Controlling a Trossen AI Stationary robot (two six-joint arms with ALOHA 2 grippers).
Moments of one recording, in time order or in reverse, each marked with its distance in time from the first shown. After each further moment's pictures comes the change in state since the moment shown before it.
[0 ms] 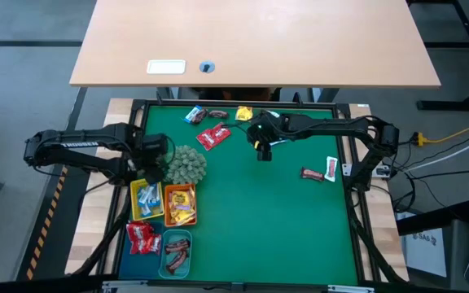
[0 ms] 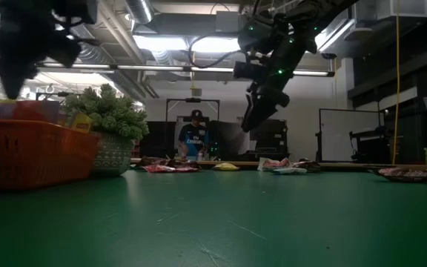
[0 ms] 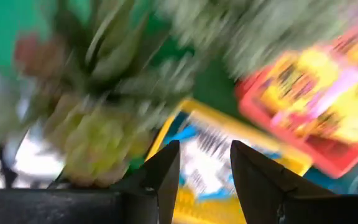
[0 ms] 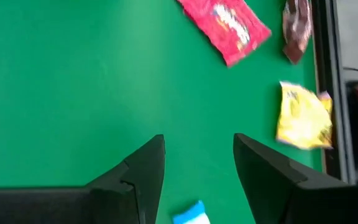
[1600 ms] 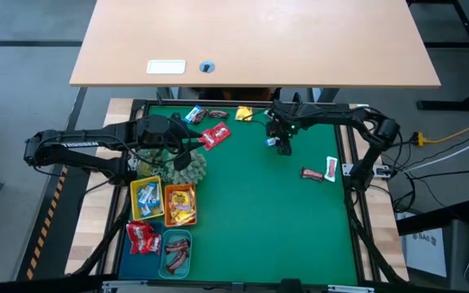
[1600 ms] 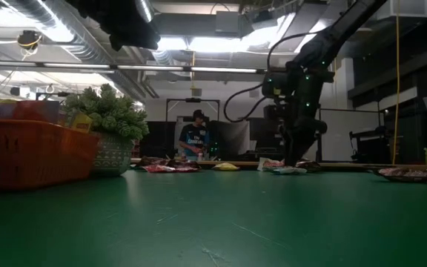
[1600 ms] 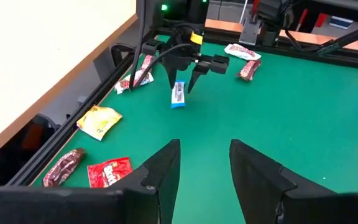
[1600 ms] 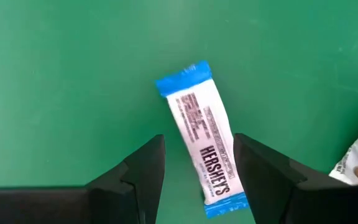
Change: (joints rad) left arm 0.000 0.001 0.000 1.001 -0.281 0.528; right arm -0.268 0.031 -0.153 -0.126 -0.203 -0.119
